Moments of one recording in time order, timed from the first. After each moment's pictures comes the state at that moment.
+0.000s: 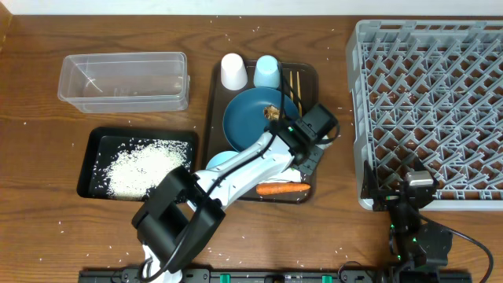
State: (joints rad) left arm -0.85 1.93 1.40 -0.71 0.00 -0.30; right arm -0.03 0.01 0.01 -0.06 -0.11 -0.01
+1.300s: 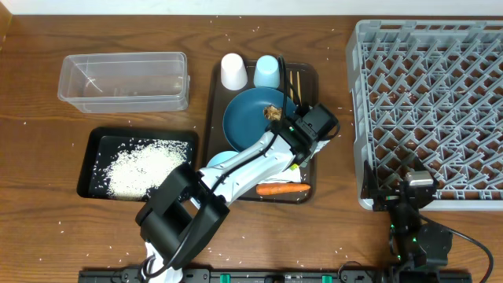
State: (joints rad) left arm -0.84 1.96 1.40 -0.67 -0.24 -0.30; right arm -0.03 0.01 0.01 -0.06 -0.11 -0.01
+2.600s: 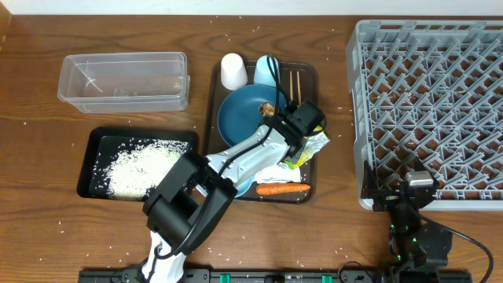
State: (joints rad) left arm -0.77 2.03 1.37 -0.63 -0.22 -0.31; right arm -0.03 0.01 0.01 -0.06 -0.11 -0.01
